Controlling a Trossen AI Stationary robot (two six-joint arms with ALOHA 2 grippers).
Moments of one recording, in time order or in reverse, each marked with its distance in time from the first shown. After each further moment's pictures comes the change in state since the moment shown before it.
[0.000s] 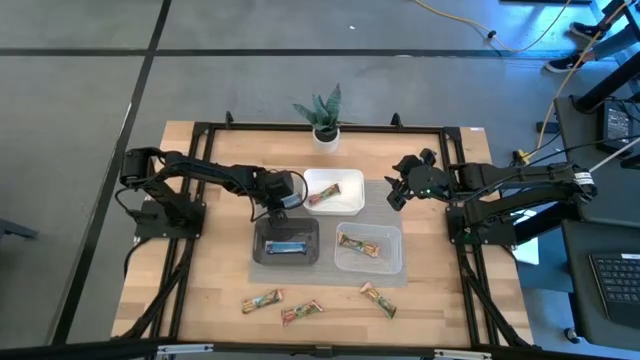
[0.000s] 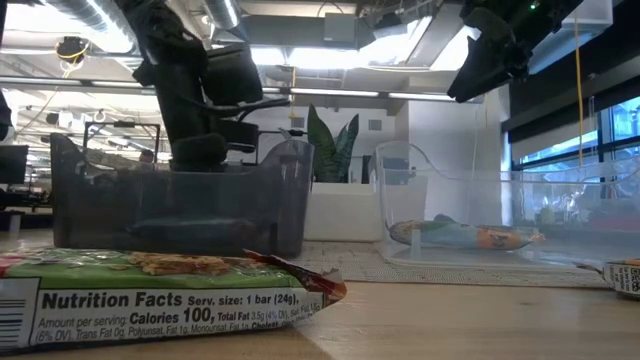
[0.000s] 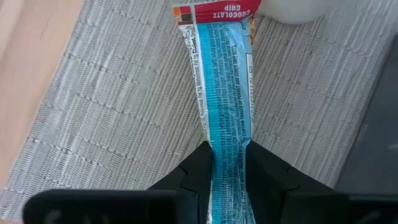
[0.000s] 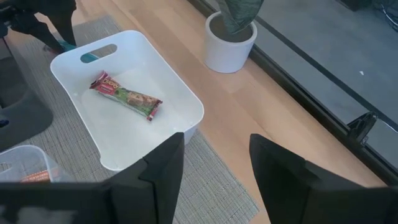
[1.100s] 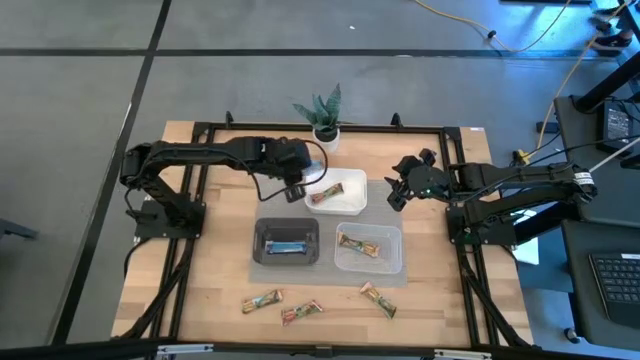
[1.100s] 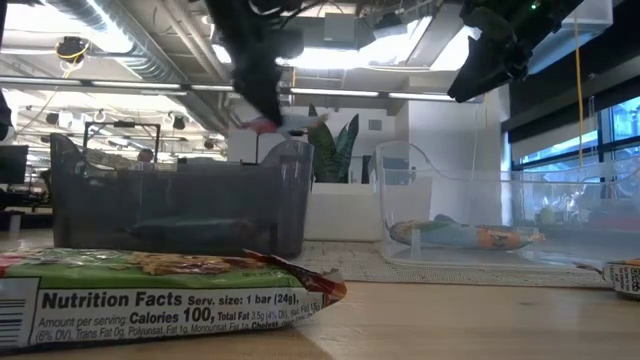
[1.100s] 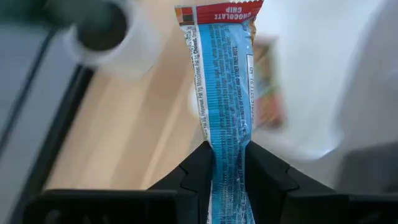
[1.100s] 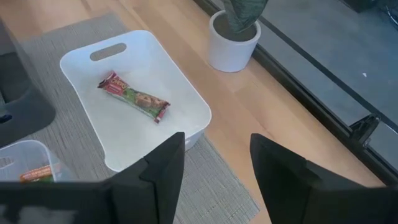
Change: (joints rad) left arm 0.016 -0.002 0.535 -0.364 -0.174 0.135; right arm 0.000 0.000 0.000 0.000 -0.010 -0.017
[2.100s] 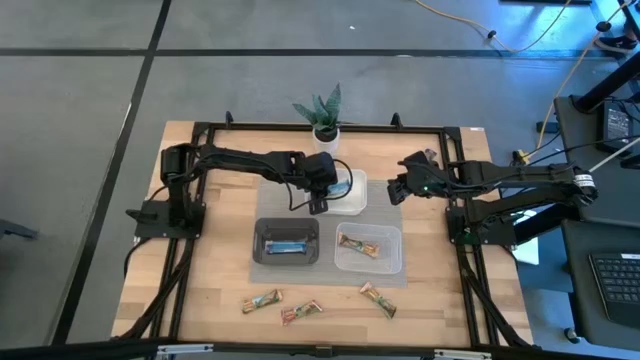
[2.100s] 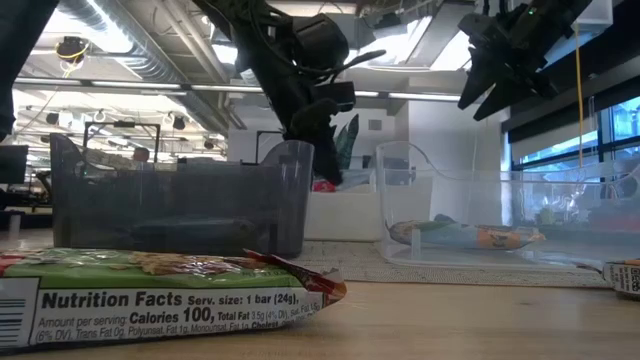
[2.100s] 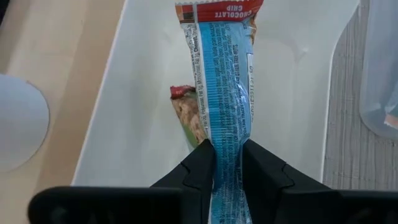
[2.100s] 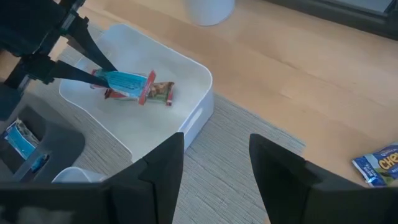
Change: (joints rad) left arm -0.002 0.307 0.000 0.371 0.184 0.137; right arm -0.046 -0.001 0.000 -0.113 -0.121 0.491
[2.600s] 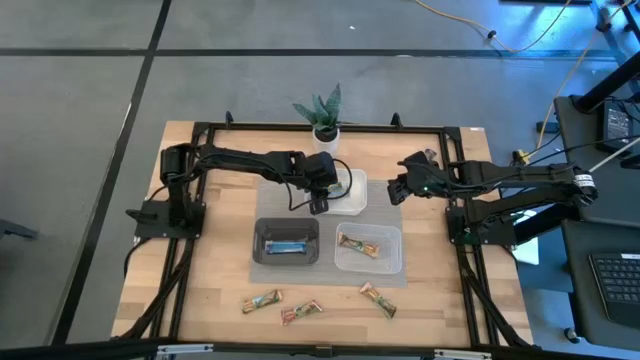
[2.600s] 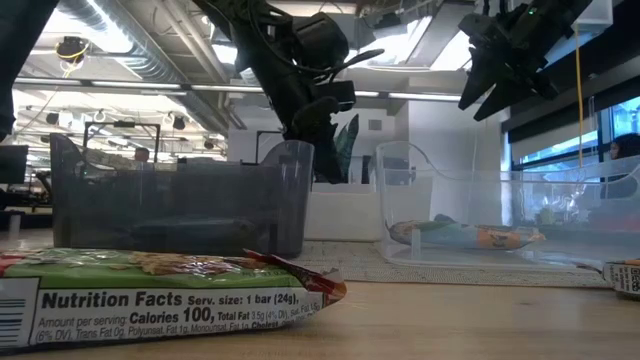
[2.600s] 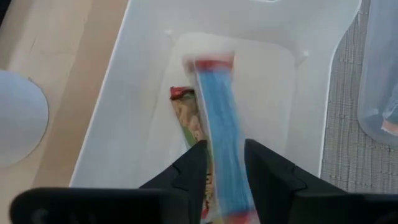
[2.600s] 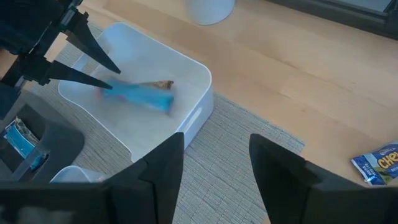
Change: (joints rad) left arm 0.000 -0.004 0.000 -0.002 0.000 -0.028; right arm 0.000 0.000 0.000 -0.002 -0.001 0.000
